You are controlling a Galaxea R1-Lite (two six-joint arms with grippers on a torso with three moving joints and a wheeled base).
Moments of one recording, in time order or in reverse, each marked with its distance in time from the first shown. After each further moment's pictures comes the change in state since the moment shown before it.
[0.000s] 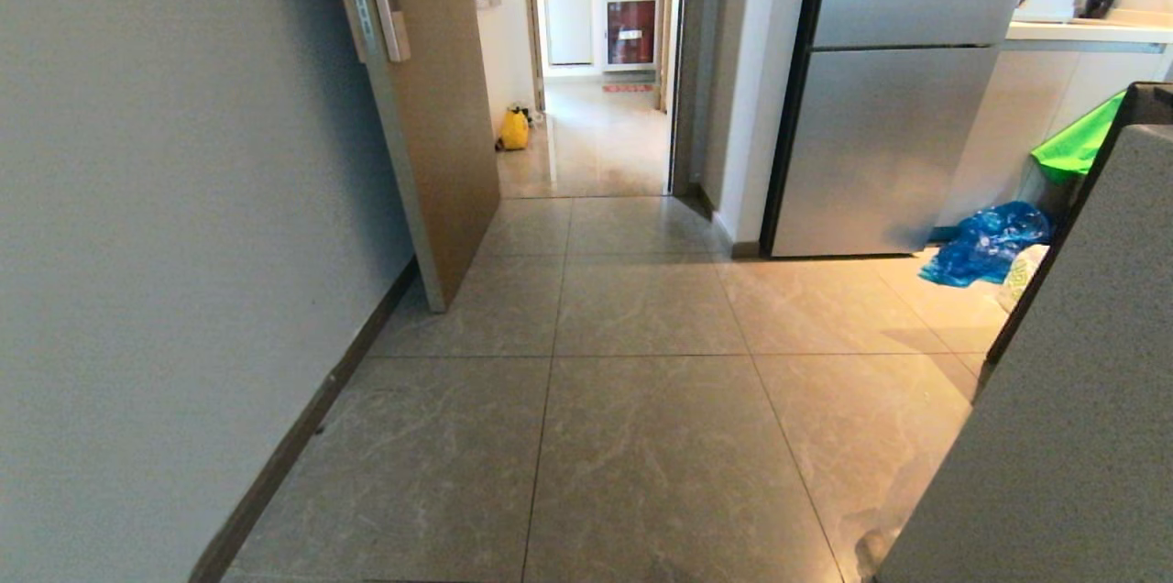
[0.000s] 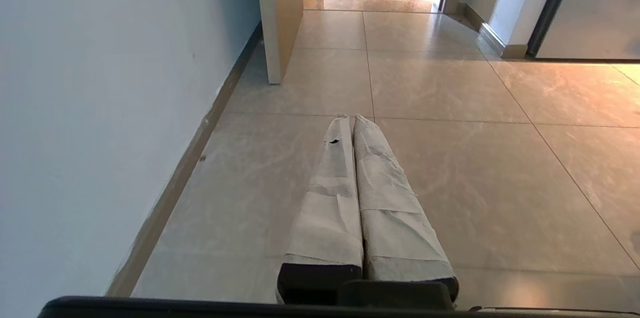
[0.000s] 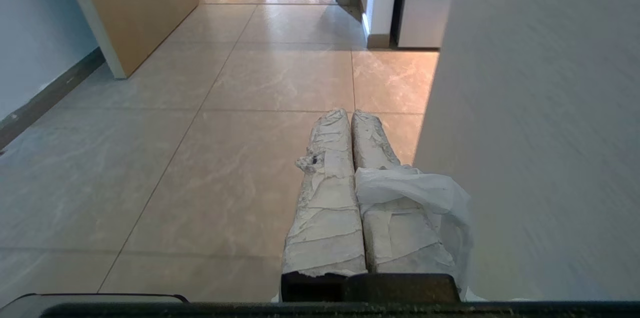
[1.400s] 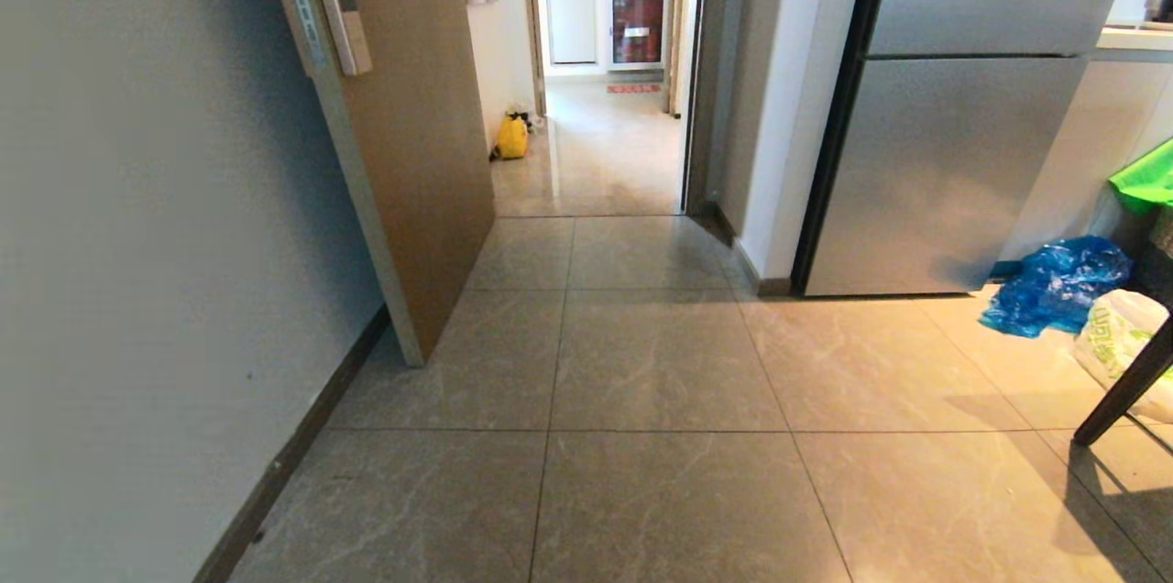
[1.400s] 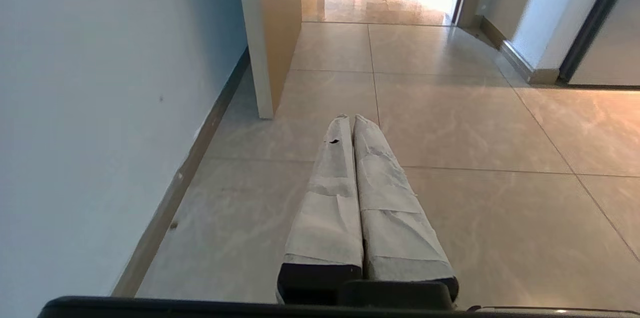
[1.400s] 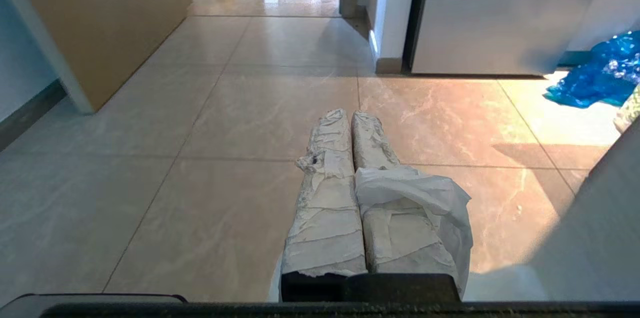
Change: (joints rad) left arm 0.000 0.000 0.000 0.000 0.000 0.000; right arm 0.000 0.000 0.000 0.000 0.000 0.000
